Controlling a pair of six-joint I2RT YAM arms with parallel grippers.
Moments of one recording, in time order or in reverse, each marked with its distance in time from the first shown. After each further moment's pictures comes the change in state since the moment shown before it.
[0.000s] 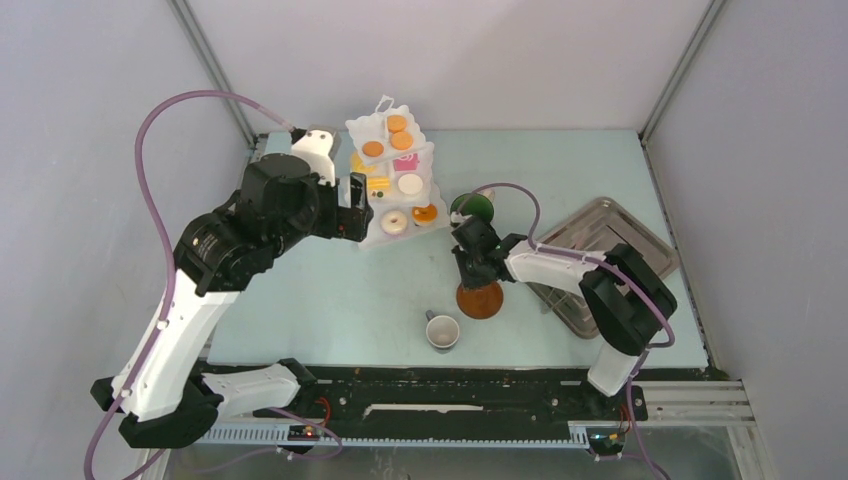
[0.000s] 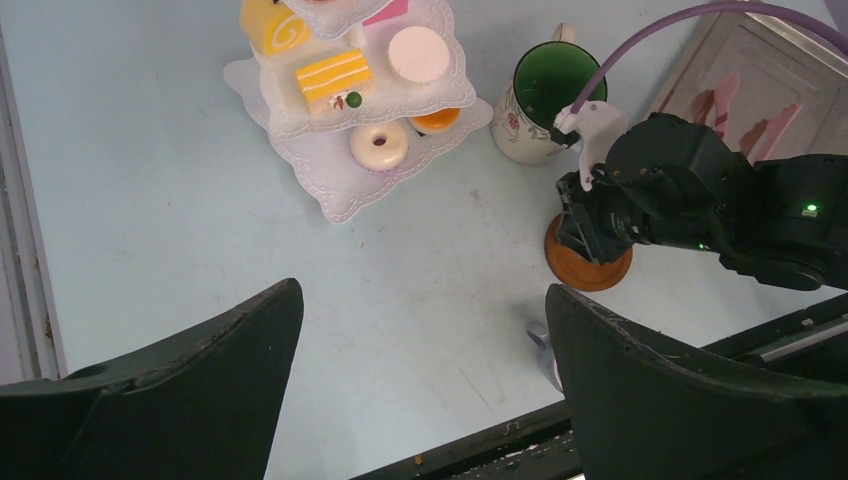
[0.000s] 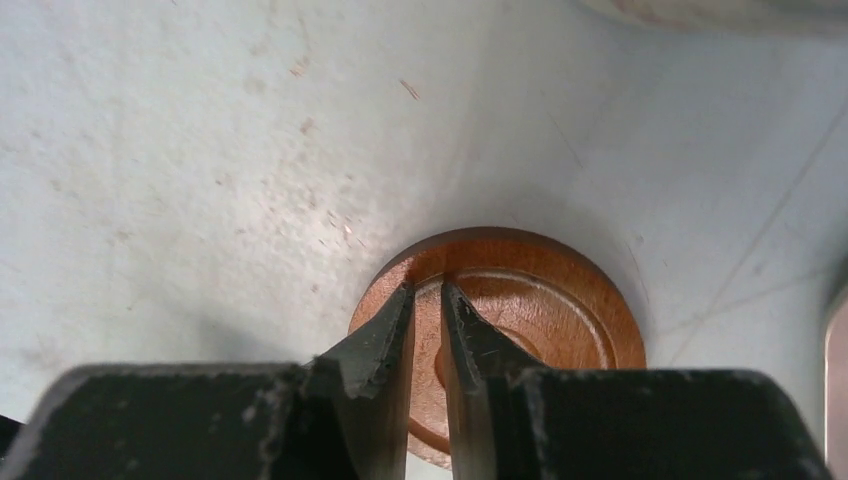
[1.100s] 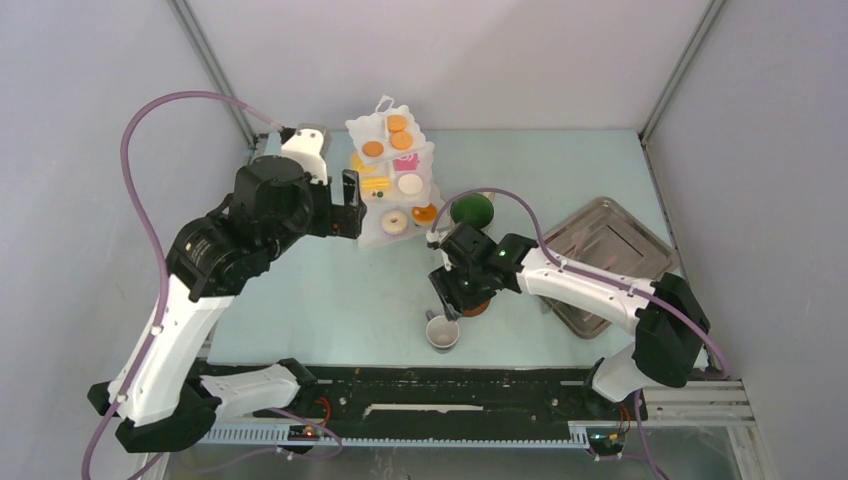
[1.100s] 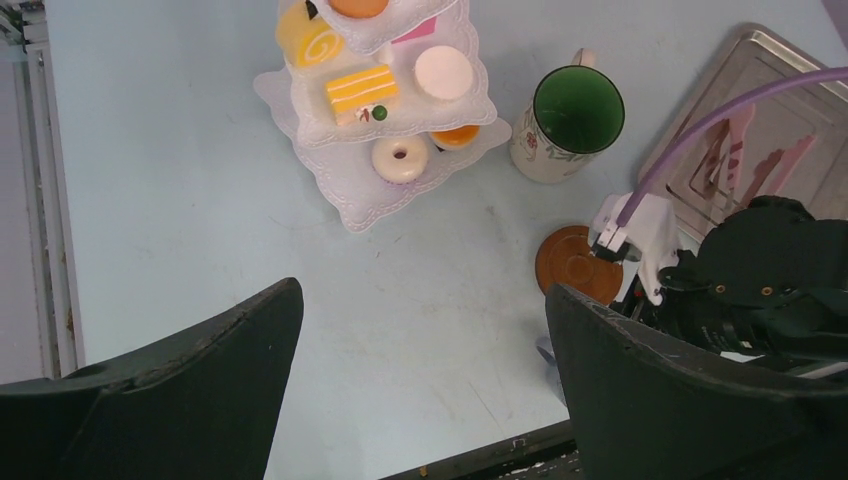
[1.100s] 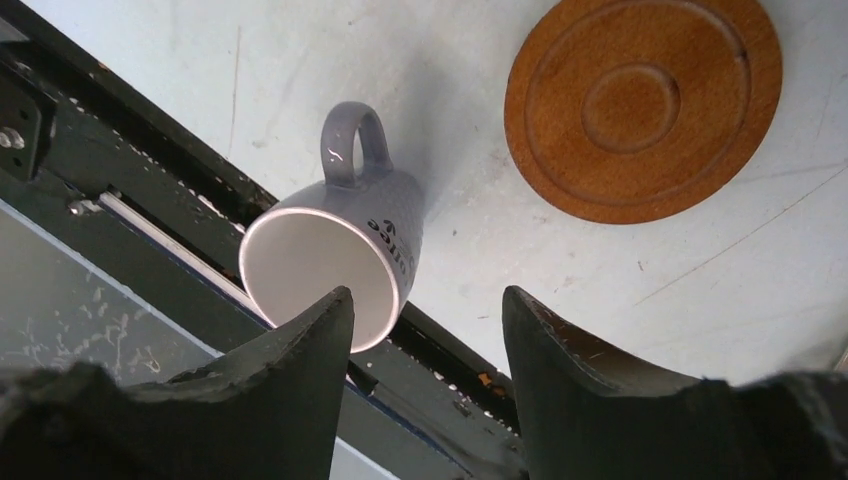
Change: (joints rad) left arm 0.000 -0.016 0.000 0.010 -0.055 -0.007; right arm 0.187 -0.203 0.161 -0.400 -0.163 -0.092
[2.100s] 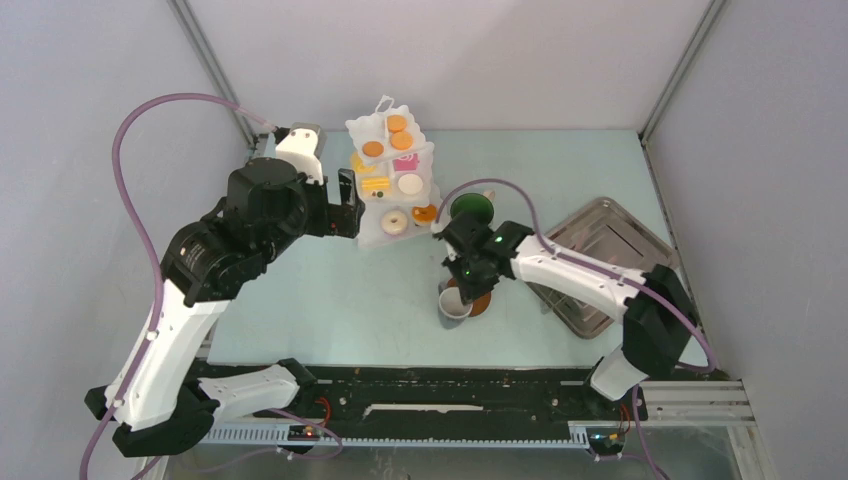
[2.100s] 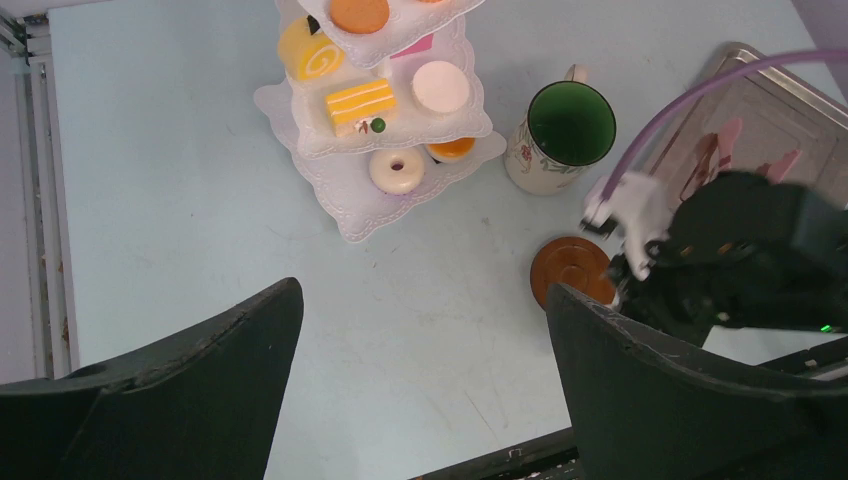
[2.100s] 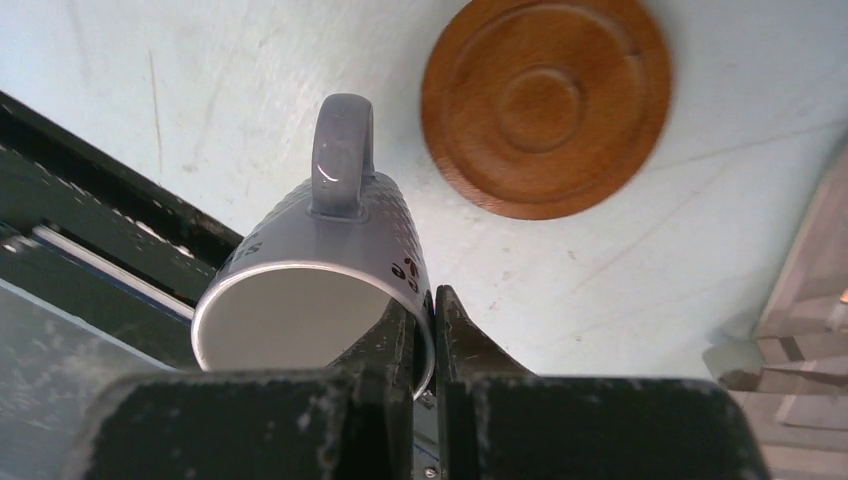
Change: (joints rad) left arm 0.000 -0.023 -0.008 0.022 -0.004 0.000; right arm -0.025 0.101 0.072 -0.089 0.066 -0.040
